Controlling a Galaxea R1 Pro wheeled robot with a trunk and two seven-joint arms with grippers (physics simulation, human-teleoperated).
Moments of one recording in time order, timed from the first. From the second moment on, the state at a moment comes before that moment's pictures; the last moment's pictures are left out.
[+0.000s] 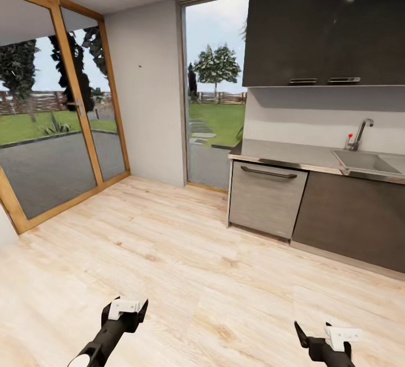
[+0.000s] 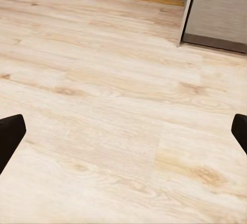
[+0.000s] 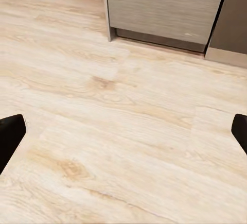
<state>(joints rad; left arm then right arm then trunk) -0.07 0.04 0.00 -1.13 0.01 0.00 -0.12 0.03 -0.15 -0.18 -1.08 -0.12 -0.13 0.22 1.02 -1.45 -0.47</state>
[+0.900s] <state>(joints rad) -0.07 0.04 0.00 -1.12 0.01 0.00 -0.12 0.03 -0.13 -0.13 -1.07 -0.11 -0.13 0.20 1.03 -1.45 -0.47</state>
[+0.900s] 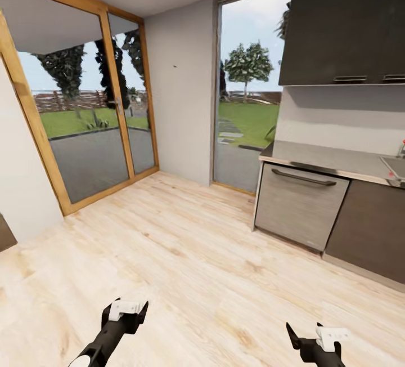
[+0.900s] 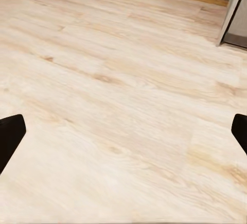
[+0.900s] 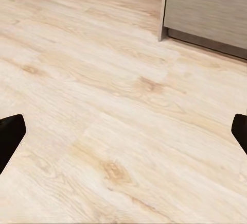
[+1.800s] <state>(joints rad) -0.08 0.04 0.00 -1.10 0.01 0.00 -0.12 0.03 -0.13 -0.09 -1.05 -0.11 -0.13 0.20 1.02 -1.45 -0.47</state>
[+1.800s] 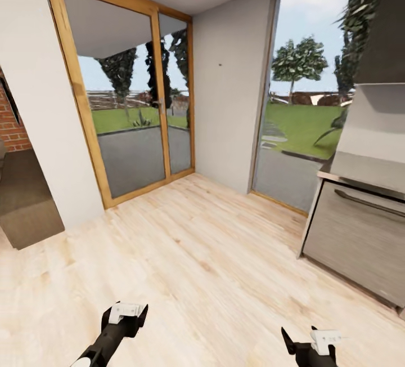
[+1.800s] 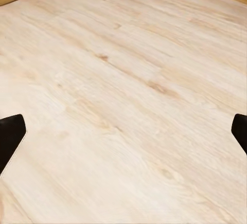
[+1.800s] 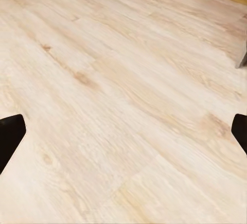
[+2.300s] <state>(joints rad) -0.07 0.04 0.00 -1.09 0.01 0.00 -0.12 0.03 -0.13 -0.06 -1.03 -0.03 -0.13 0.17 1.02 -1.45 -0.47</state>
